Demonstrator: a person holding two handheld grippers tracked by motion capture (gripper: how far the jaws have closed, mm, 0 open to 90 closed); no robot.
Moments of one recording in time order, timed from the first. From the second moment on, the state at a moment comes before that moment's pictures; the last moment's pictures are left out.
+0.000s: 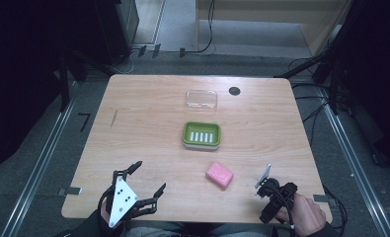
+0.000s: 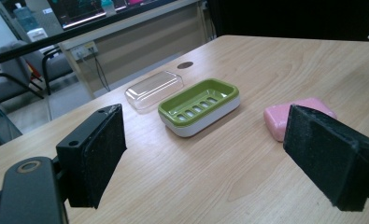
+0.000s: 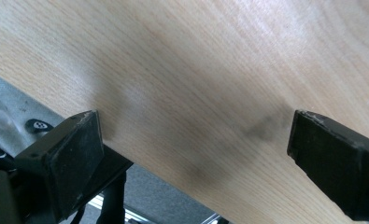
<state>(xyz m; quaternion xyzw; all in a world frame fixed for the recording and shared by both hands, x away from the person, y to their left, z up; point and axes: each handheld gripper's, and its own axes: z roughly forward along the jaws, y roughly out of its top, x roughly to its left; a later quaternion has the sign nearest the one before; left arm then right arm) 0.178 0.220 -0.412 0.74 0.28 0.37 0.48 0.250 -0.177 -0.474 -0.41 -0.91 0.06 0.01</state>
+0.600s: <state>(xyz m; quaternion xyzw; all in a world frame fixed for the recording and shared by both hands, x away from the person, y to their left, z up) 0.177 0.220 -0.412 0.74 0.28 0.37 0.48 0.252 -0.161 -0.469 -0.39 -0.92 0.06 -0.02</state>
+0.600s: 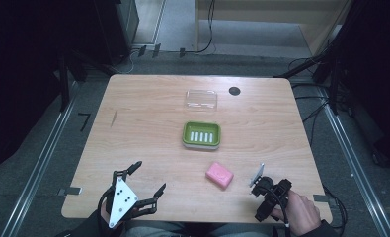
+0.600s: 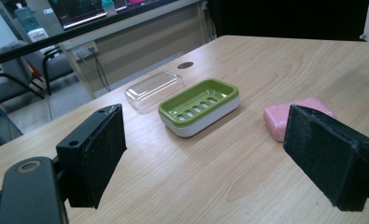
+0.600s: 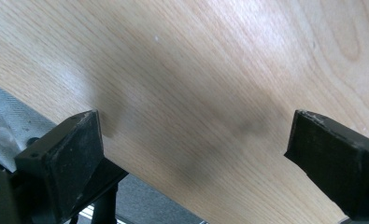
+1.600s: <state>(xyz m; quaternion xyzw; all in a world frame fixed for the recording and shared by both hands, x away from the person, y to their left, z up) 0.177 0.220 -0.412 0.74 0.28 0.37 0.48 0.274 -0.125 -0.456 -0.36 -0.93 0.04 -0.05</state>
